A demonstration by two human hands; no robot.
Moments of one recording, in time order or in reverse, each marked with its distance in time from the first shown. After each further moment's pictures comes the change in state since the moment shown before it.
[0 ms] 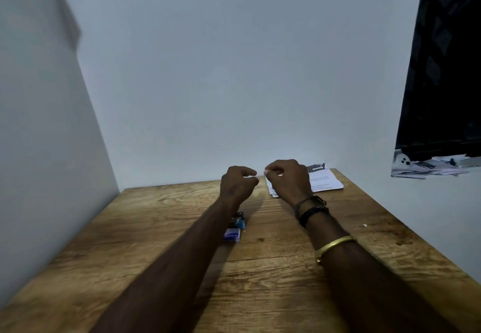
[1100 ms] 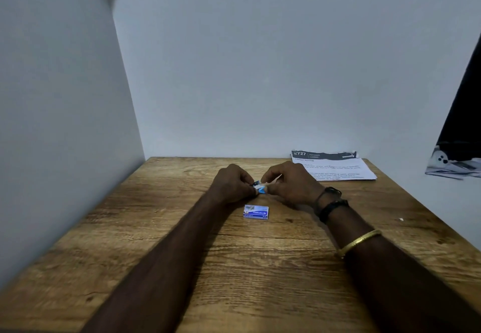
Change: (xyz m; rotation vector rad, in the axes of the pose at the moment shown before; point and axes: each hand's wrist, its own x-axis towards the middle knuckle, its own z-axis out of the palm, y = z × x) left_hand -0.024 -0.059 -0.069 0.335 -0.208 -0.033; right_hand -0.022 -0.015 0.038 -0.080 -0.528 -0.180
